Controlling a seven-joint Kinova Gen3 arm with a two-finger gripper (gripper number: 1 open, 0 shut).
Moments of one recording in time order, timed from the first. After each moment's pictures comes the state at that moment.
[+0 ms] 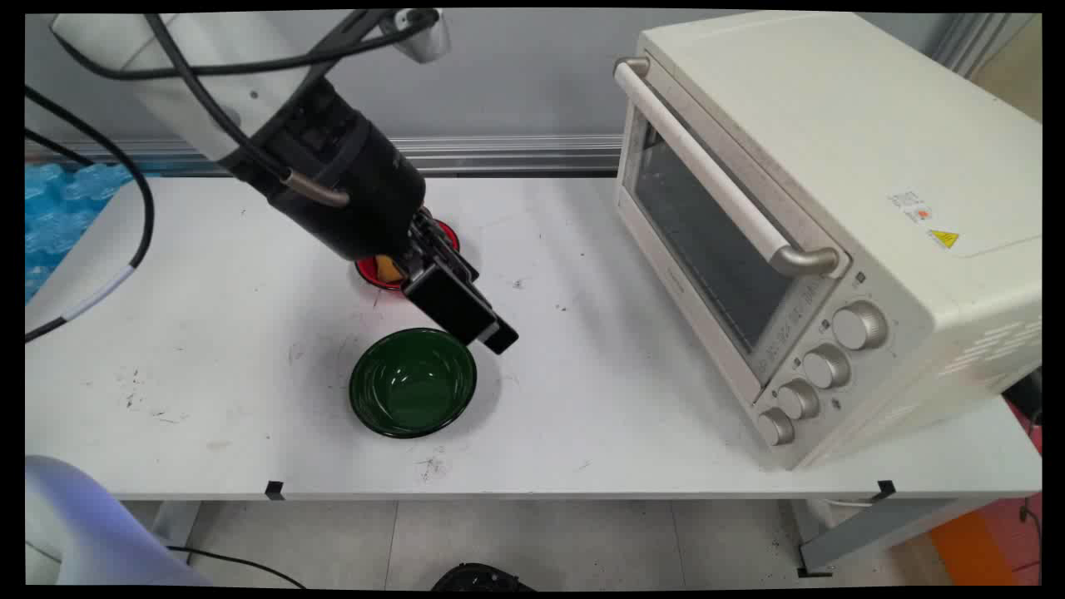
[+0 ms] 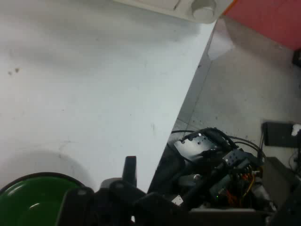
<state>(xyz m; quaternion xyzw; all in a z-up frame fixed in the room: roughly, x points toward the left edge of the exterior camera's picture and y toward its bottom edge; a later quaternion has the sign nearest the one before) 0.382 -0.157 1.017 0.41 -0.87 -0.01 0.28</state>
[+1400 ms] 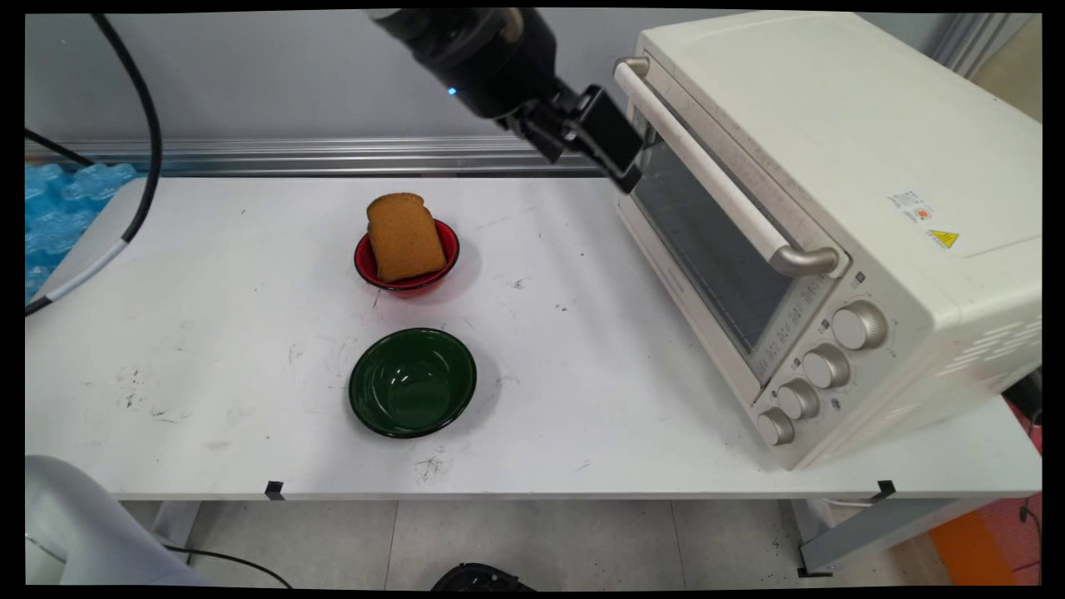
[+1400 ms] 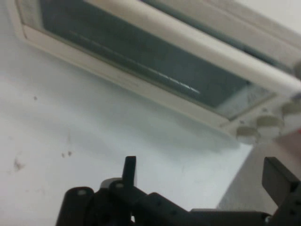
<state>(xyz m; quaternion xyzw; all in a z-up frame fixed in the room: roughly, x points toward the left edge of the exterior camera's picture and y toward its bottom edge) 0.327 -0.239 1.064 0.52 -0.80 0.06 0.31</state>
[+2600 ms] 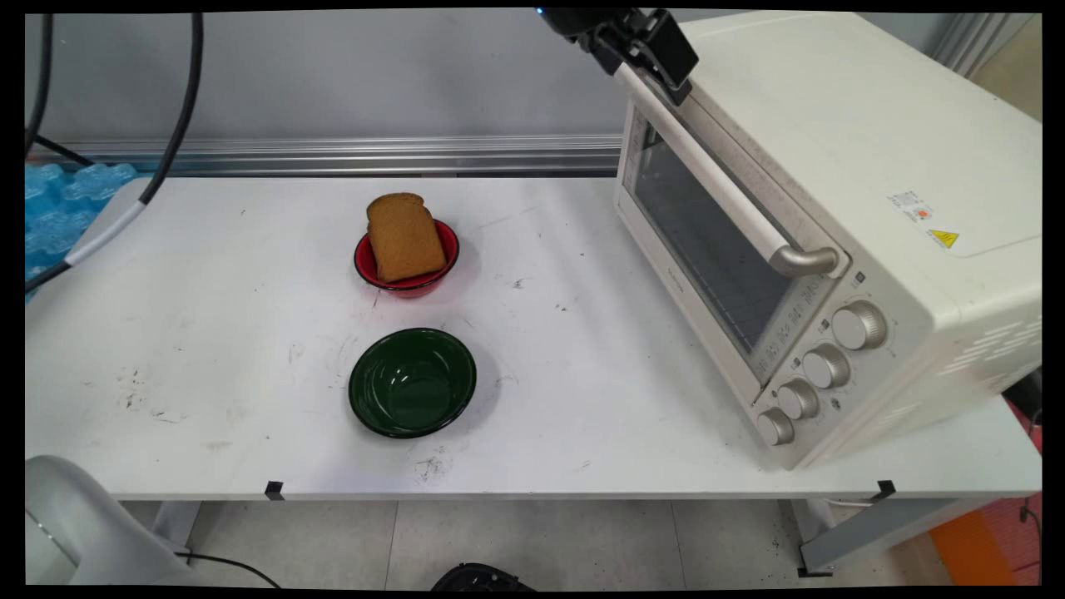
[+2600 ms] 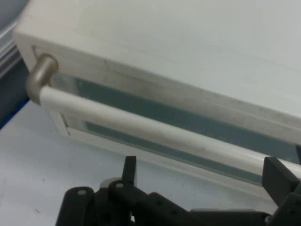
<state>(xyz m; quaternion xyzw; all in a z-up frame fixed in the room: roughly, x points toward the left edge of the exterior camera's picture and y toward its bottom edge) 0.312 -0.341 1.069 0.46 -0.81 0.13 0.33</state>
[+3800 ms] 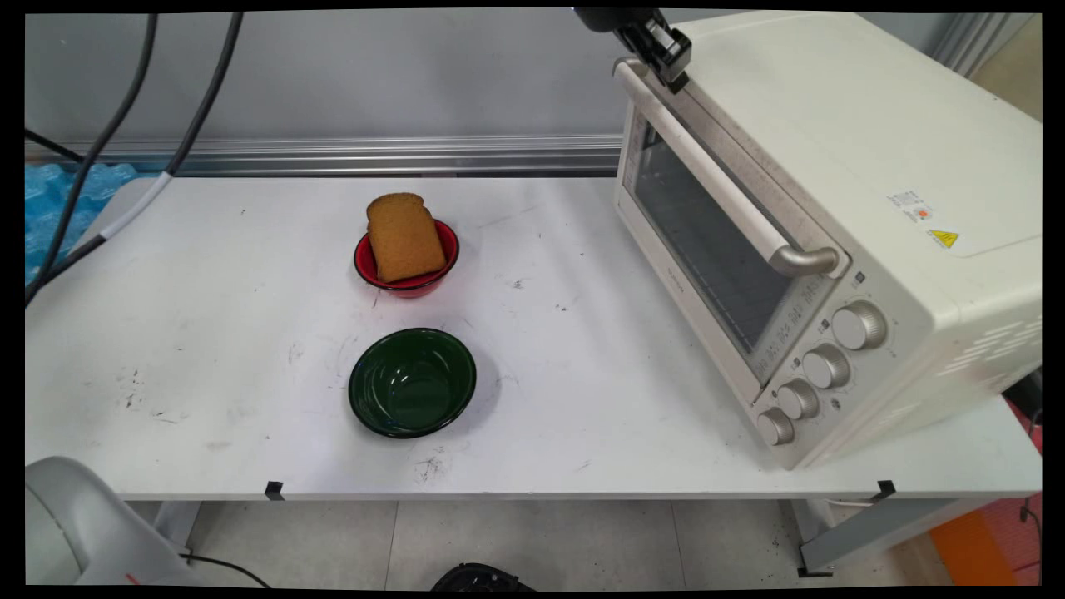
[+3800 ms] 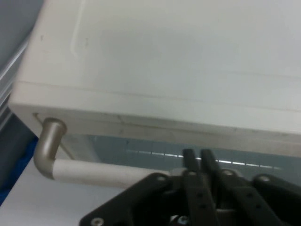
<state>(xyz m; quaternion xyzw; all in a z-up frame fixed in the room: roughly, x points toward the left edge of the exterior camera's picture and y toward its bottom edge) 0.306 -0.403 1.048 0.38 -0.85 0.15 0.32</state>
